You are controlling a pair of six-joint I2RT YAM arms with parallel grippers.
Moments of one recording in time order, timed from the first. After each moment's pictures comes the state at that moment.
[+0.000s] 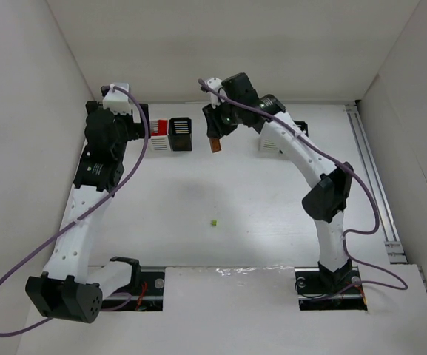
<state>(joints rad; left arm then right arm) -0.15 1.09 1.17 -0.24 -0.16 0.07 0.64 2.10 2.26 -0.90 -0.20 -0.05</state>
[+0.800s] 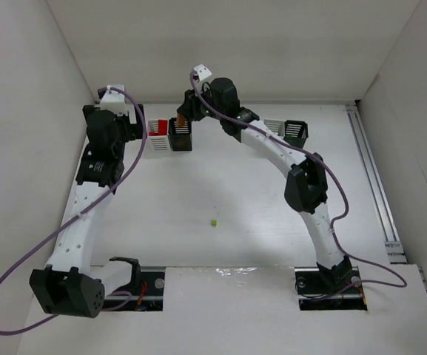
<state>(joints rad) -0.12 1.12 1.13 -0.21 -0.22 0.05 0.65 2.30 2.22 -0.11 -0.27 0.14</state>
